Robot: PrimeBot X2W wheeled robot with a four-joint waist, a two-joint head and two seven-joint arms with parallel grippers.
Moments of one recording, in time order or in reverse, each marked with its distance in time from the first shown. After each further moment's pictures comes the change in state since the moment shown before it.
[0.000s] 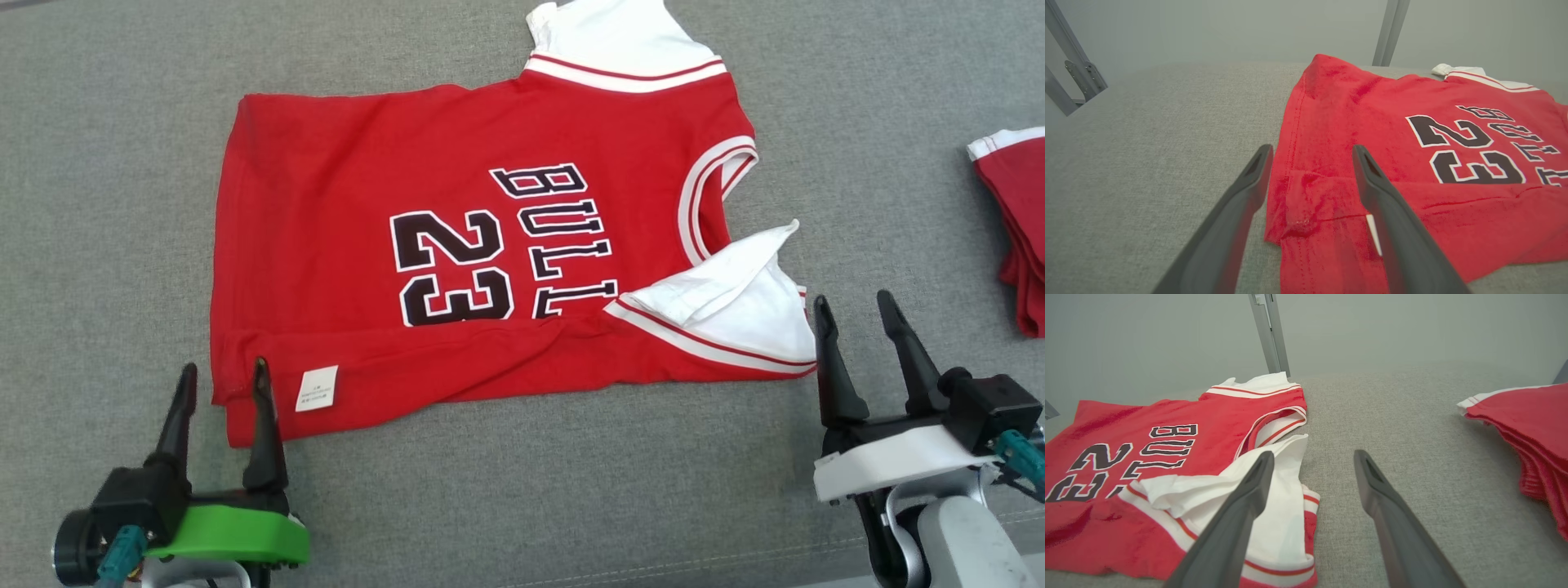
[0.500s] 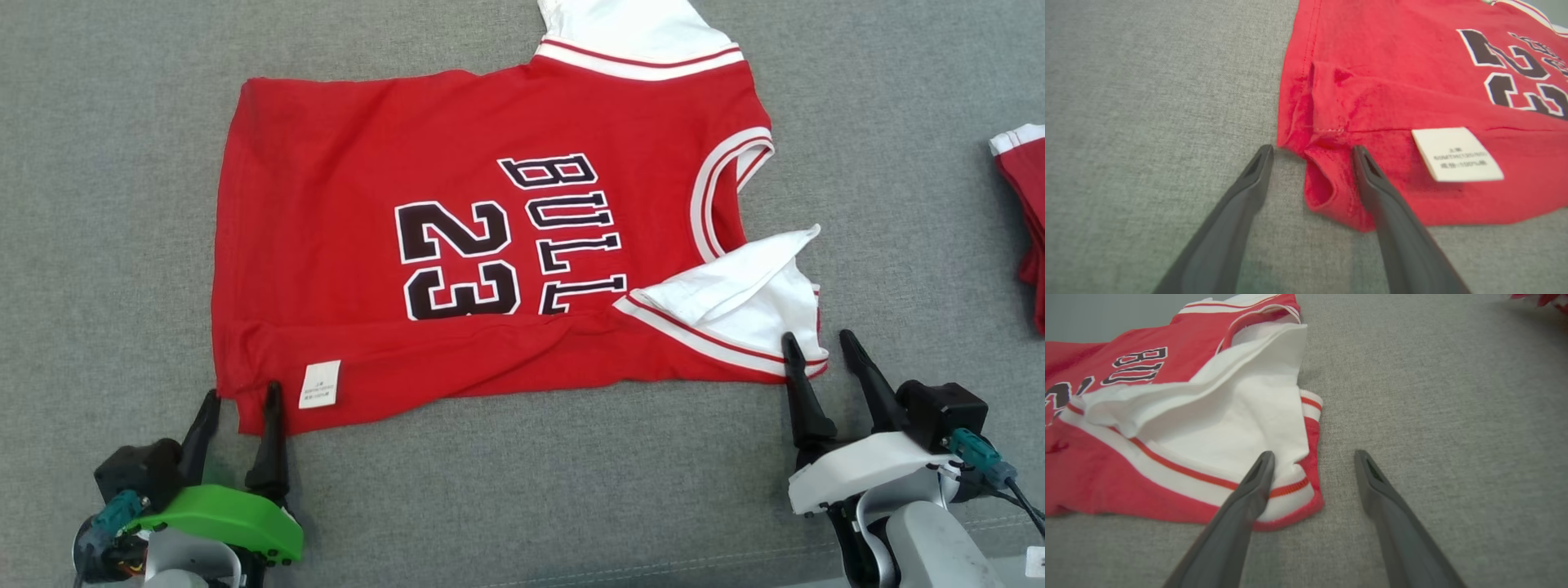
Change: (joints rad) left arm -0.044 -0.010 -0.004 0.207 -0.121 -0.077 0.098; right arm -0.033 0.008 0.049 0.220 0.060 0.000 0.000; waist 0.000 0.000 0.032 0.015
